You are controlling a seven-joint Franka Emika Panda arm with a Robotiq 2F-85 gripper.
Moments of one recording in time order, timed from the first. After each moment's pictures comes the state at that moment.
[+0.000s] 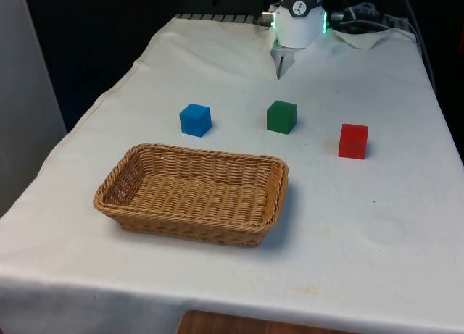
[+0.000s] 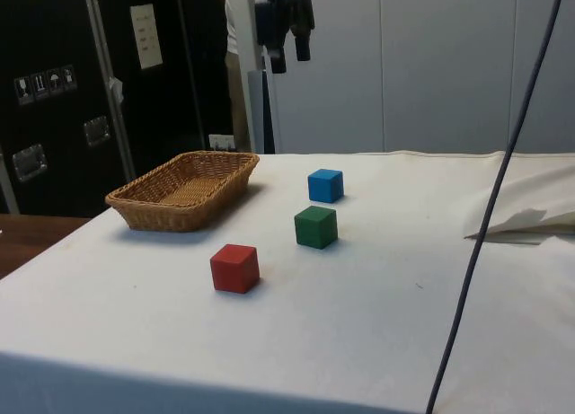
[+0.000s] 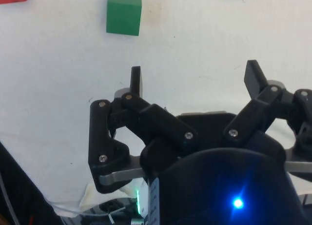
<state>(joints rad) 0.02 -0.07 -0.18 -2.18 -0.08 2.12 0.01</state>
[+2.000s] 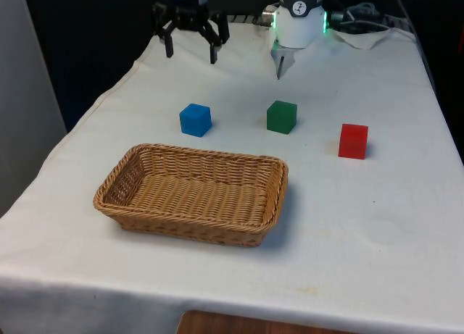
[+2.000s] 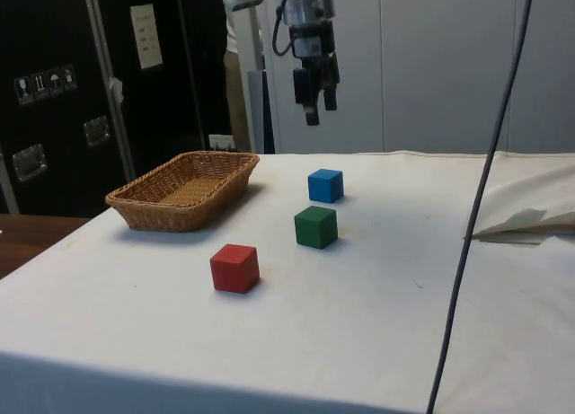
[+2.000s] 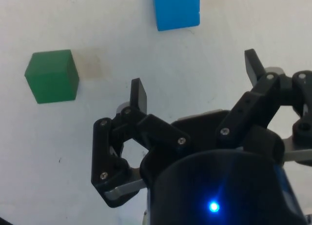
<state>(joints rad) 0.01 0.14 -0.37 -2.23 -0.03 2.35 -0.23</state>
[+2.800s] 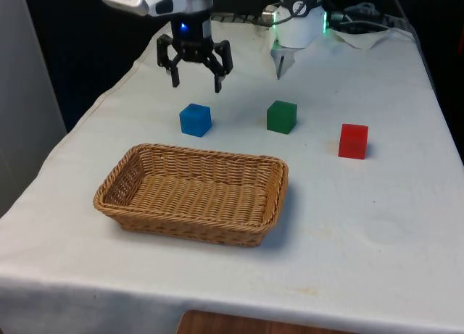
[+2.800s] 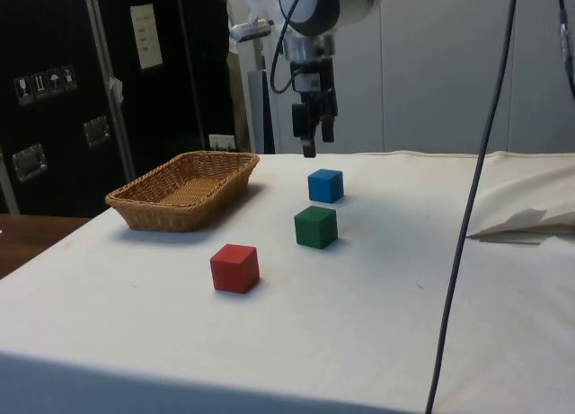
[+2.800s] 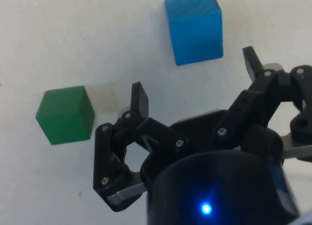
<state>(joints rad) 0.01 0.27 -0.36 -2.26 0.10 2.51 -0.31</state>
